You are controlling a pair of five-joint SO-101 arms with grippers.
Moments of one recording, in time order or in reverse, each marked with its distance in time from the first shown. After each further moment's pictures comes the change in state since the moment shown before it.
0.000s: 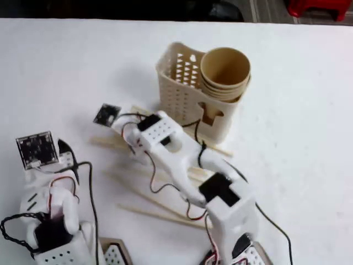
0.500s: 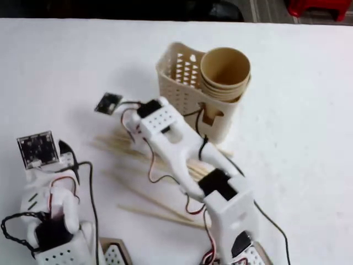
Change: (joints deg) left arm 0.0 0.0 0.8 0.0 0.0; right arm 1.7 1.4 -12.8 14.9 0.1
